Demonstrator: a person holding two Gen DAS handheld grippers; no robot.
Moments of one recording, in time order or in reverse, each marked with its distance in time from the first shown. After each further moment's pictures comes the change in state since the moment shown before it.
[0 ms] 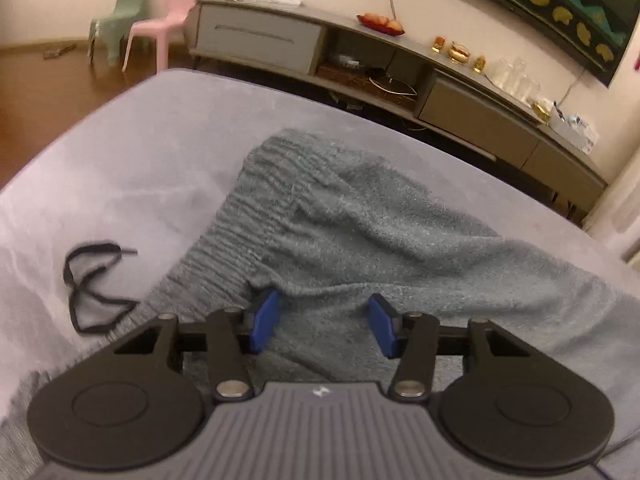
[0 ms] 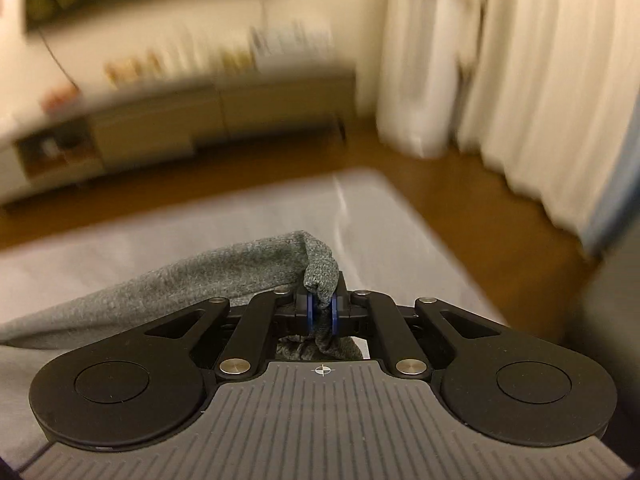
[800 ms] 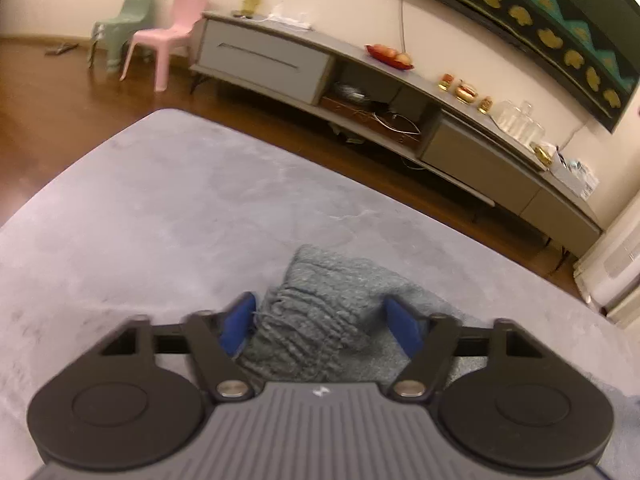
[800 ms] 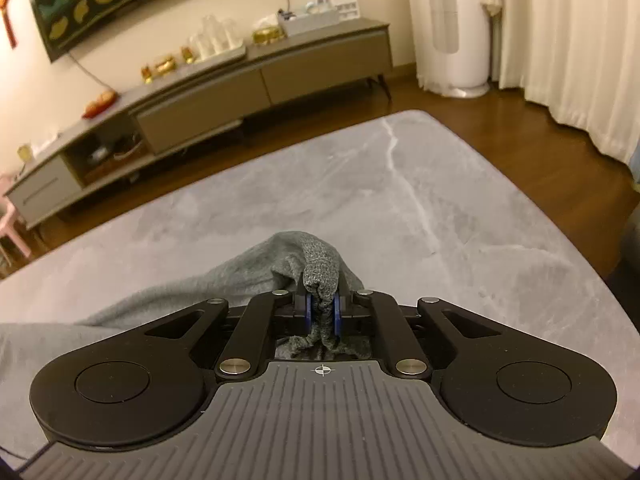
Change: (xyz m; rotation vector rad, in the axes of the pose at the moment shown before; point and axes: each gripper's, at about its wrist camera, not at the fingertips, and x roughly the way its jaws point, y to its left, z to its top) left arm 0.036 0.014 0.067 -0.043 -0.092 -0.070; right arm -0.046 -0.019 -0.041 0.110 0.023 0.215
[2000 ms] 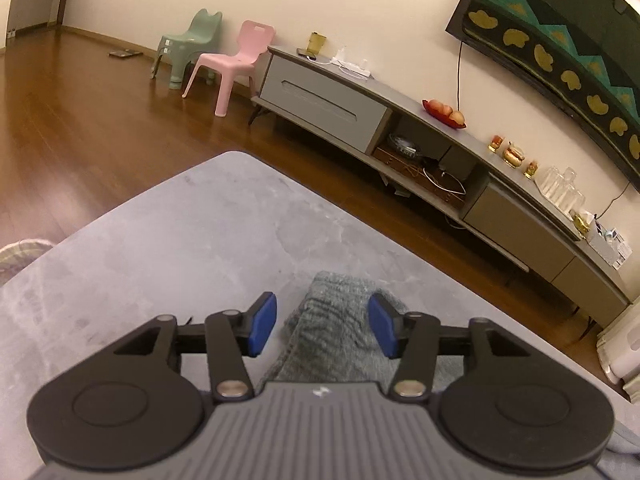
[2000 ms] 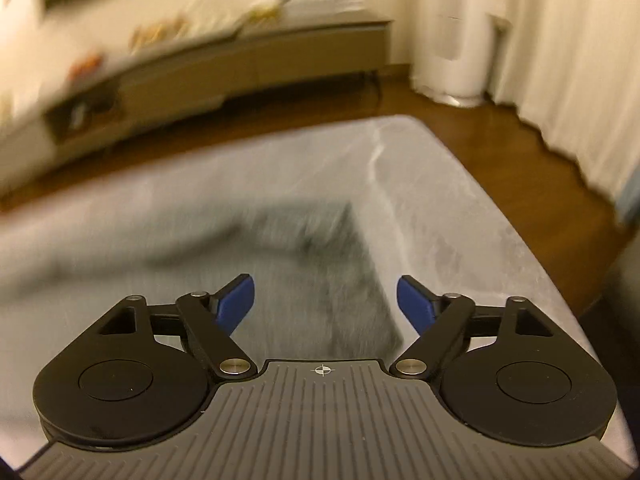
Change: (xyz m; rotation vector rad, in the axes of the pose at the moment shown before) left arm -0.051 0.022 0.008 -0.183 -0.118 0.134; right arm 0.041 -0.005 0.008 -0.195 0.063 -0.116
